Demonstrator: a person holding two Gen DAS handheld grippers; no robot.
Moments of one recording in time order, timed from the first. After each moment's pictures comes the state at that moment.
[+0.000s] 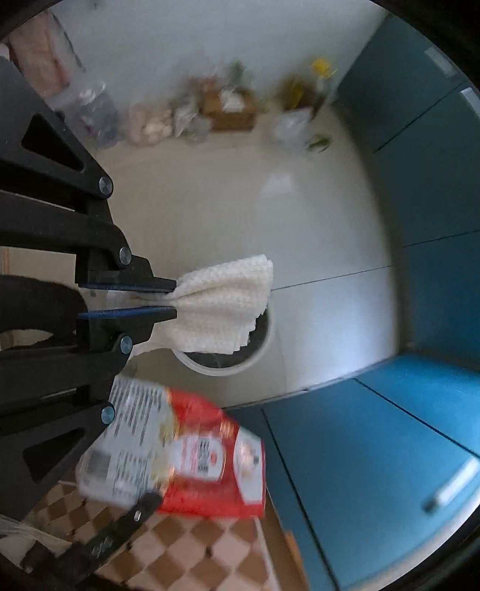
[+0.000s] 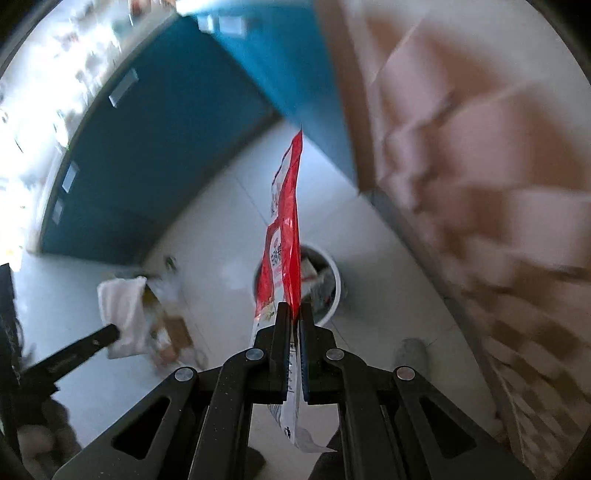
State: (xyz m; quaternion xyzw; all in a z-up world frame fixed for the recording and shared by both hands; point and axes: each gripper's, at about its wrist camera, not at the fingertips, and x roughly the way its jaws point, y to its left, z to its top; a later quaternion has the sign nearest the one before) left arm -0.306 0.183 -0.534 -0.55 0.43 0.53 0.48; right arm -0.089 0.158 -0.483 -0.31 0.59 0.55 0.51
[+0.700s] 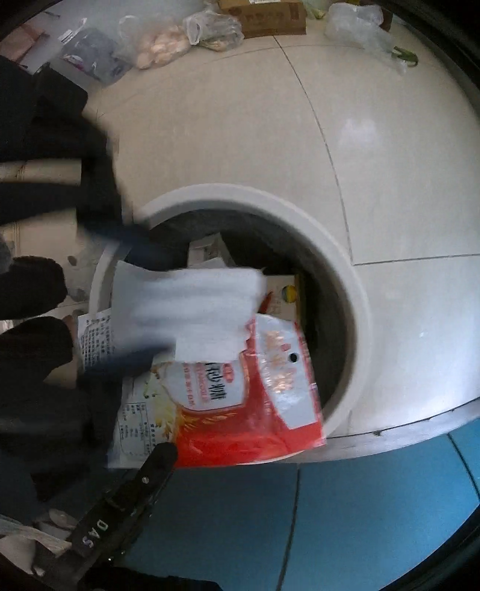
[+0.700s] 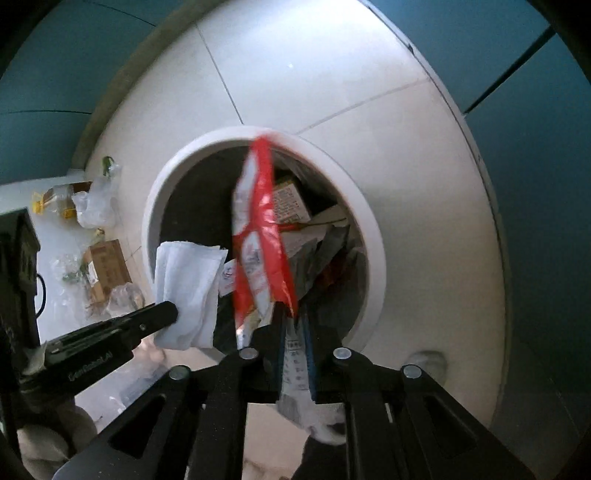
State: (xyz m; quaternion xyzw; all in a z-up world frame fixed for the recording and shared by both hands) left arm -0.327 0.239 -0.846 -0.66 0.44 0.43 0.43; right arm -0.172 0.273 -0.868 -0.47 0.64 0.49 0.37
